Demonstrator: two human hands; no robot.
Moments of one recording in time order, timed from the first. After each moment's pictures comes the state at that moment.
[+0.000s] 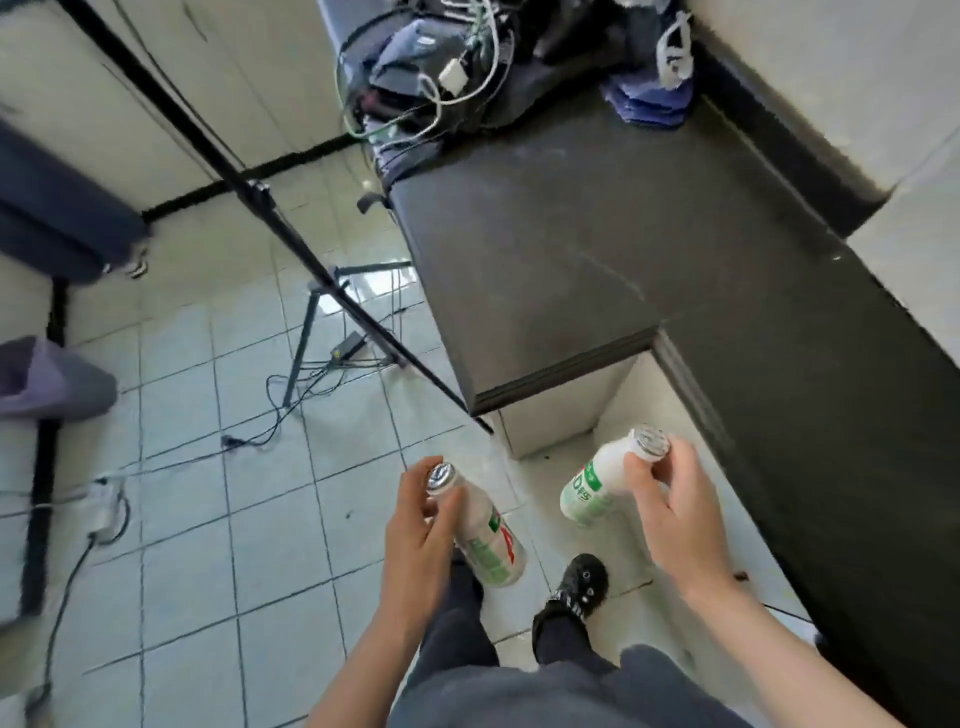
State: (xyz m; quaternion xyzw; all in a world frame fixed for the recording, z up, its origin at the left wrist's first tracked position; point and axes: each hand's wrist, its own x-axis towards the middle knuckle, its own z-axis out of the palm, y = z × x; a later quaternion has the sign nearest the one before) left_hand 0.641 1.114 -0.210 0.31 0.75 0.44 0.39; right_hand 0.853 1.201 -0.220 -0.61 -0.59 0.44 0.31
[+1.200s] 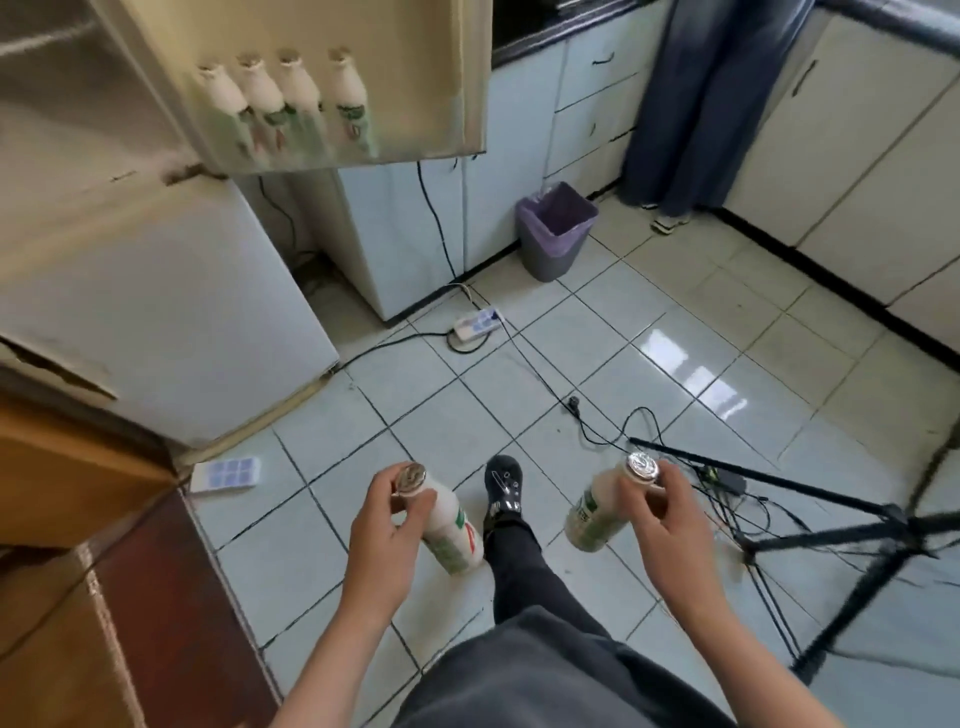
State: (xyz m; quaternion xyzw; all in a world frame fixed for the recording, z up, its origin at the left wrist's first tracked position) left_hand 0.186 0.689 -0.228 -0.15 0.79 0.60 0.05; right_hand 0.200 0.948 -0.216 -0.20 -0.82 0.54 0.03
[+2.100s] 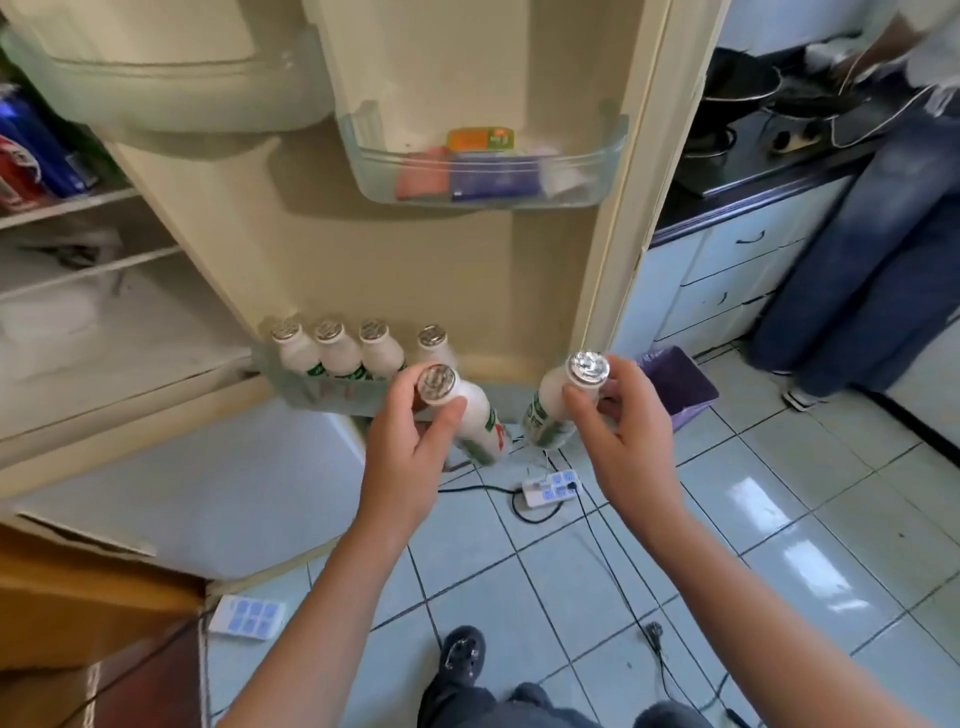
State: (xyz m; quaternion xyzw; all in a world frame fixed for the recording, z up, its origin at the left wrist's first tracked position) left_hand -0.270 0.648 -0.099 -0.07 0.79 0.58 -0.19; right_hand -0.315 0.835 -0.101 0.07 -0.81 0.58 0.08
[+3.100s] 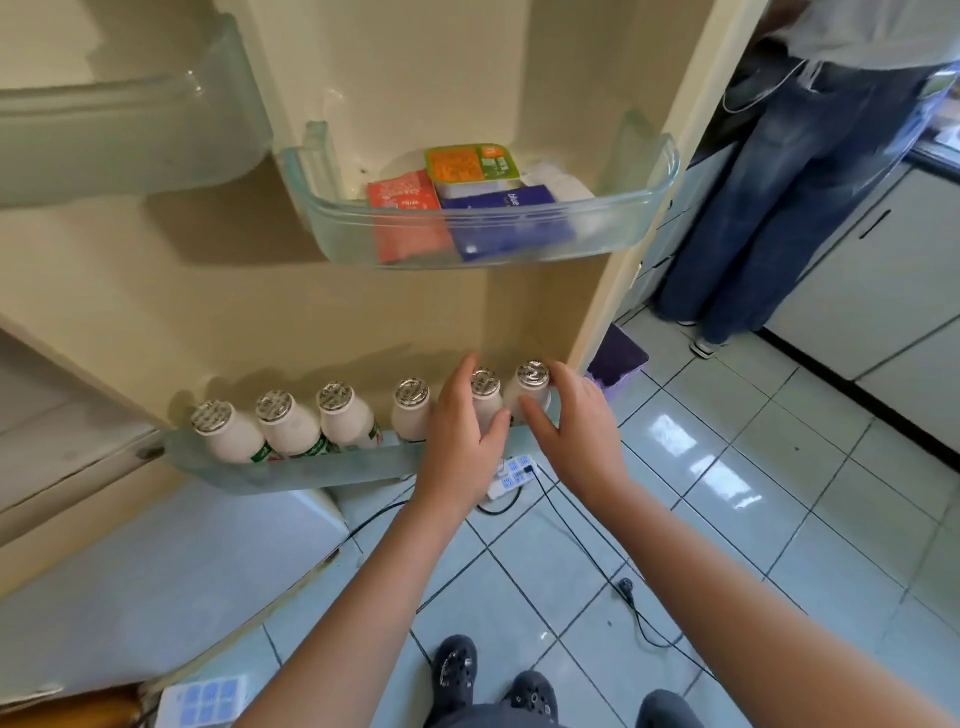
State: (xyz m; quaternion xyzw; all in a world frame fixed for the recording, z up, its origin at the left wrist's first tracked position) left_hand -0.386 0.645 -0.141 0.02 0.86 0.51 -0.06; right_hand -0.396 0.783 -0.149 0.01 -0.94 0.33 0.08
